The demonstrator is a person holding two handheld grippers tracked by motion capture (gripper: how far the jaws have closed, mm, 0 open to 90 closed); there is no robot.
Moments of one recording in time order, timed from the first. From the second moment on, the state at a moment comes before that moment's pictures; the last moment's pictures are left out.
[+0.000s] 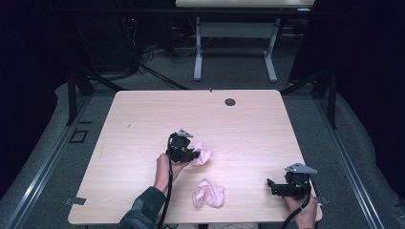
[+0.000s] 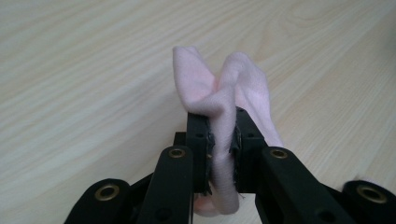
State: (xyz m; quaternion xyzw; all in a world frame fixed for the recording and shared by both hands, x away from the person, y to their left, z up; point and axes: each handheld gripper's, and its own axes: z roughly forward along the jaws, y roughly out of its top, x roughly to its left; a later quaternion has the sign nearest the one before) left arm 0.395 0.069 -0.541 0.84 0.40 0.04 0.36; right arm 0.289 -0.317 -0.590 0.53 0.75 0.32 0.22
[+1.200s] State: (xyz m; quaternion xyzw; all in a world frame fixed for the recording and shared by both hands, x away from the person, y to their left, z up) left arm 0.320 0.139 -0.551 0.83 0.41 0.12 0.35; right arm 0.278 -0.294 -0.569 0.52 0.75 0.35 0.21
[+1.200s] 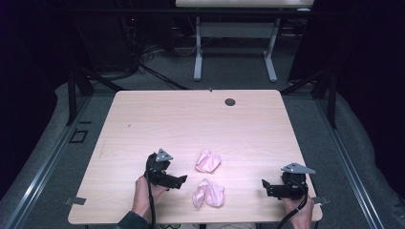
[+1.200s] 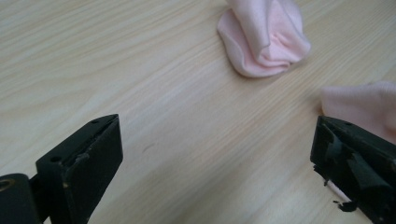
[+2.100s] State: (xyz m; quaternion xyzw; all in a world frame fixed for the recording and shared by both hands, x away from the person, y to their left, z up) left arm 0.273 0.135 -0.565 0.82 0.44 0.10 0.35; right arm 0.260 -0.203 -0.537 0.44 0.81 0.37 0.11
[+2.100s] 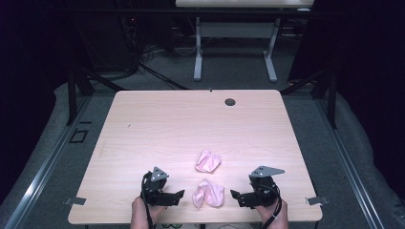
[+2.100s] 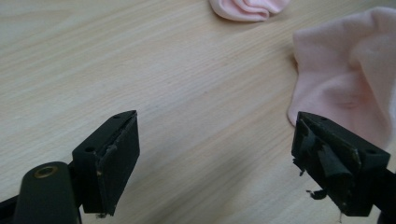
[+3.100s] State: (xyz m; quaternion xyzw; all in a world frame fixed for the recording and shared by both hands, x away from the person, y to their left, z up) left arm 0.259 0.066 -0.568 0.89 0.32 0.11 0.30; right arm 0.266 -0.145 -0.564 0.41 0.86 0.31 0.07
